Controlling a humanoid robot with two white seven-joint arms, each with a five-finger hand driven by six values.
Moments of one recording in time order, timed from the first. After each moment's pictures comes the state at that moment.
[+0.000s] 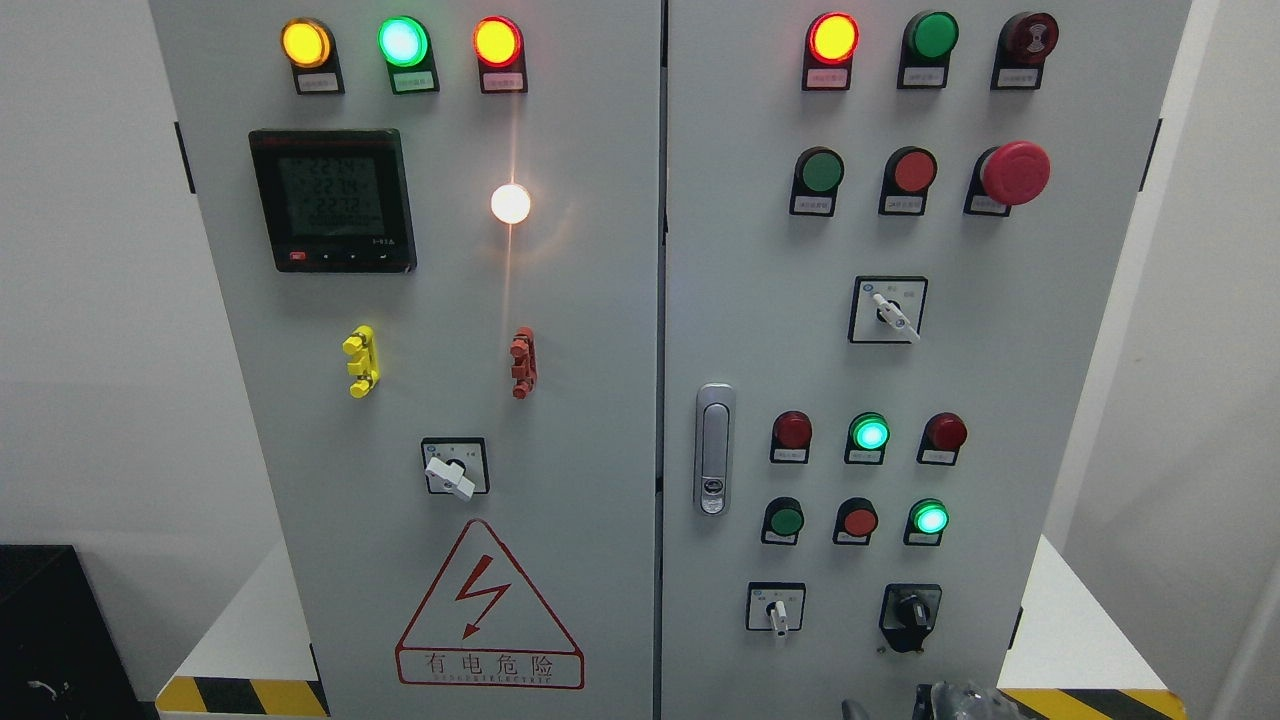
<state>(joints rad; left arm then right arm) 0.00 -0.10 -0.14 0.00 0.10 -0.06 0.15 -0.15 0.13 -0.09 -1.57 1.25 0.09 -0.07</state>
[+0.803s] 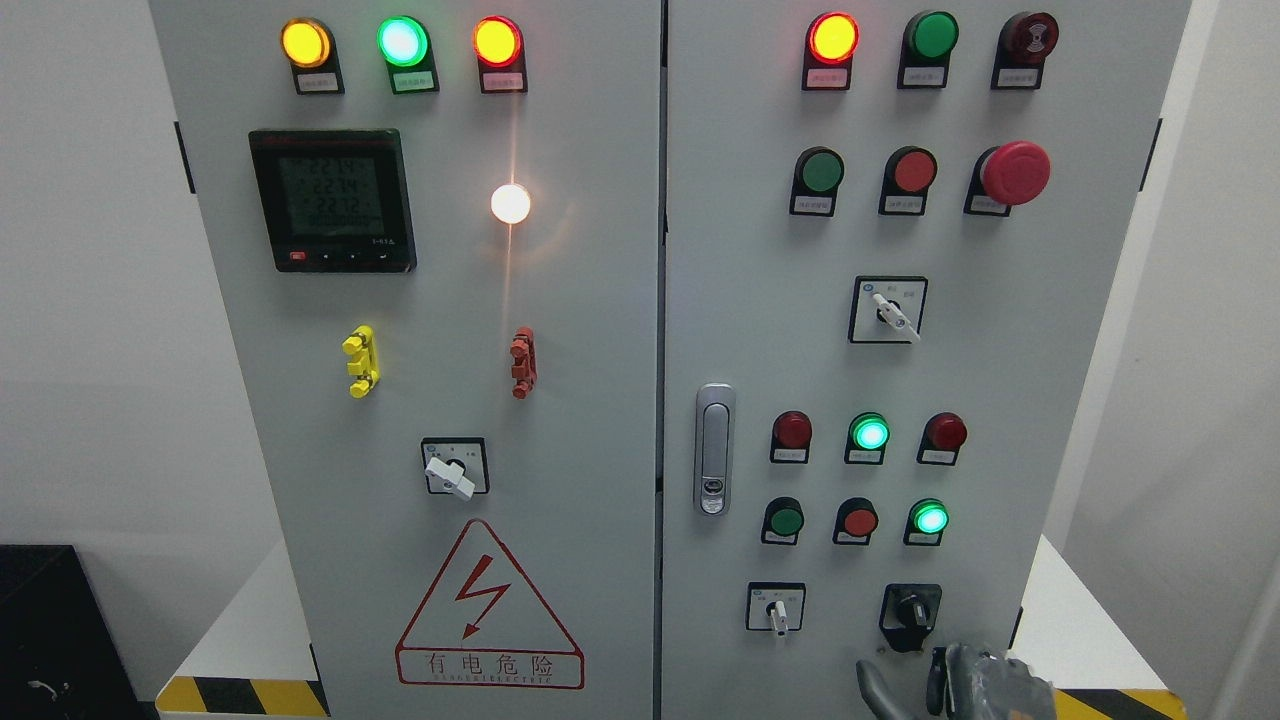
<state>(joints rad) 0.00 -0.10 -0.14 0.00 0.10 -0.06 0.15 -0.20 0.13 -0.12 -1.59 1.28 0.12 -0.03</state>
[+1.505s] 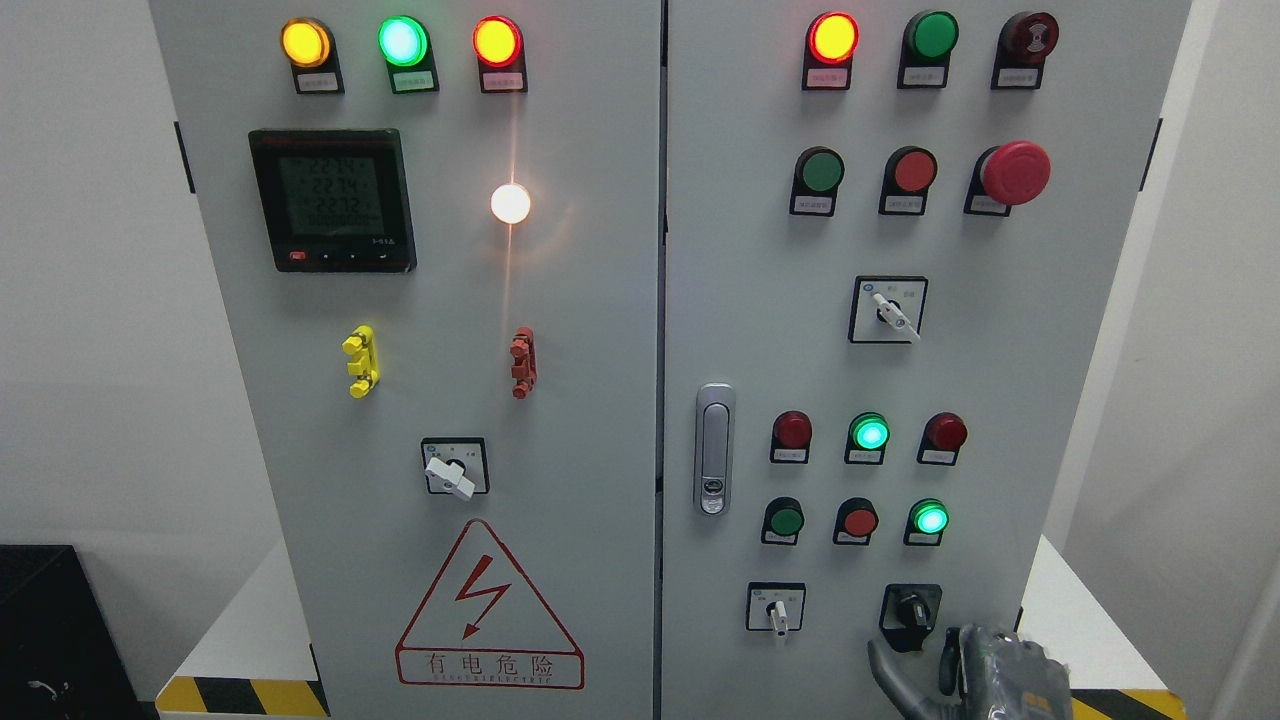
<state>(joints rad) 0.00 -0.10 -0.14 0.00 0.10 -0.06 0.15 -0.23 0.12 -0.13 -1.60 1.29 0.14 -0.03</state>
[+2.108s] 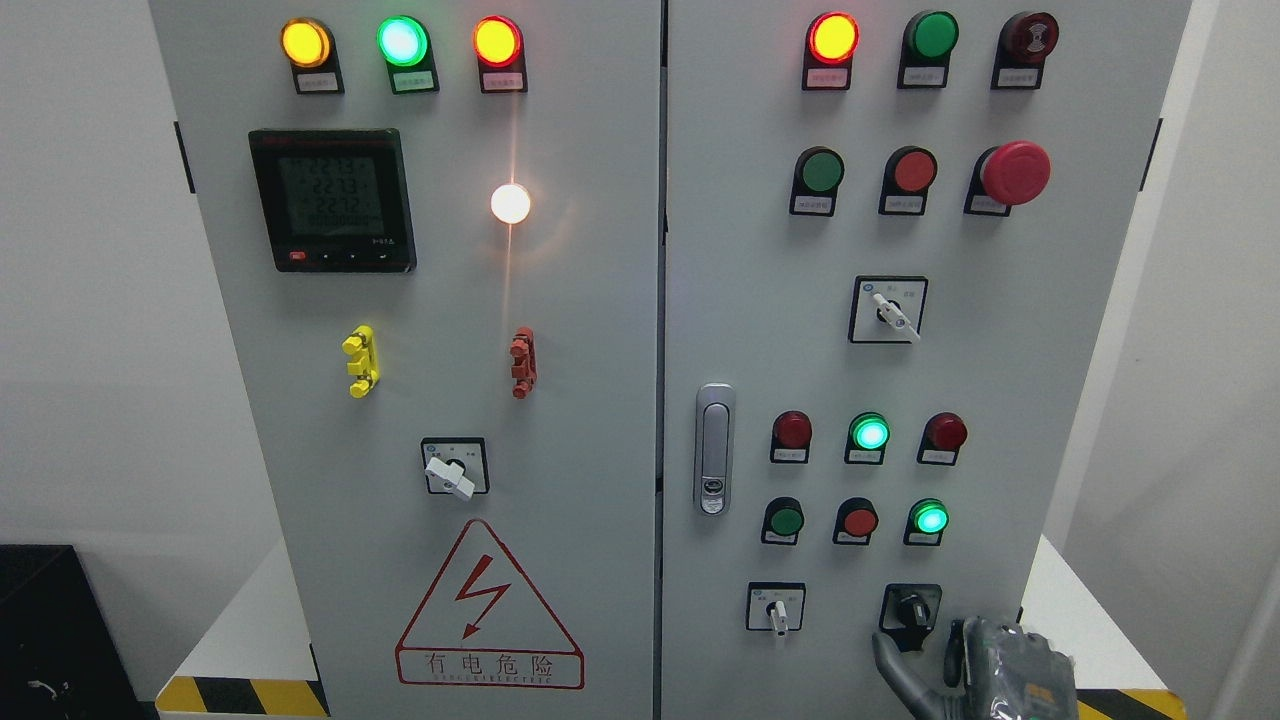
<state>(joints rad) 0.00 -0.10 -0.14 0.00 0.10 -0.06 0.15 -0.24 0.12 -0.14 -1.59 1.32 0.14 -0.03</state>
